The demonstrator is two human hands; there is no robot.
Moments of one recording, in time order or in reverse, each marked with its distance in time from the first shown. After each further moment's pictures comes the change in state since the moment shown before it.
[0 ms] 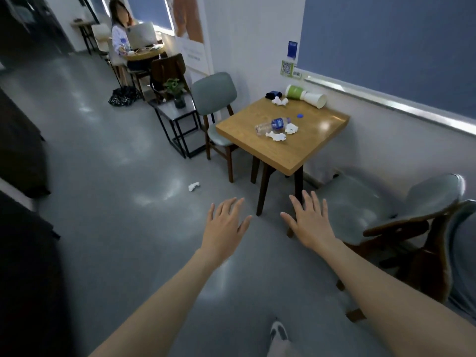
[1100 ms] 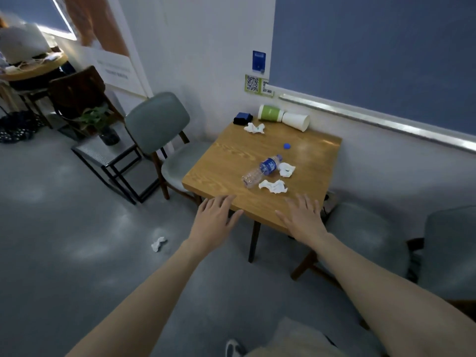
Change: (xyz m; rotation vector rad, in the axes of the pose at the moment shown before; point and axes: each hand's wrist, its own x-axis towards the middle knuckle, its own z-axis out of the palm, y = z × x) left_hand 0.483 -0.184 0.046 -0.076 -0.149 0.339; right_hand 0.425 -0.046 -0.001 0.080 -0.108 0.352
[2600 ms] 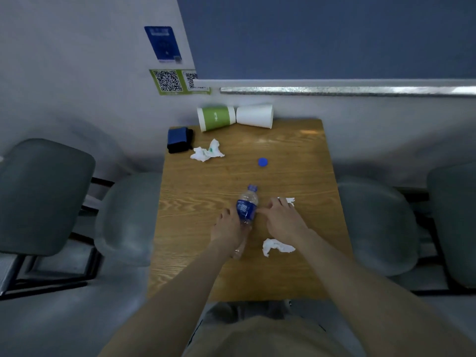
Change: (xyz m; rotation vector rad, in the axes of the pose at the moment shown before) left_hand 0.395 -0.060 0.167 -0.112 -0.644 0.014; right_hand 0.315 -0.012 0.009 0.104 -0.103 0.155
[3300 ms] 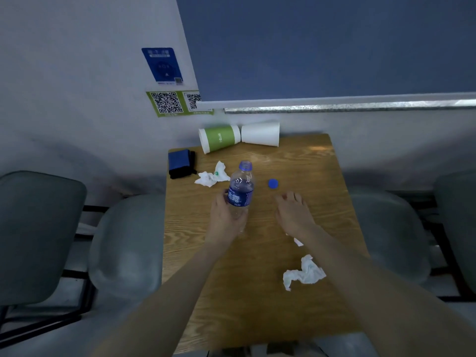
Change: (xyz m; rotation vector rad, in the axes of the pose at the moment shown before) left_hand 0.076 -0.025 -0.078 -0.609 0.276 0.248; right_hand 0.093 0.004 -0.025 0.027 0.089 0.321
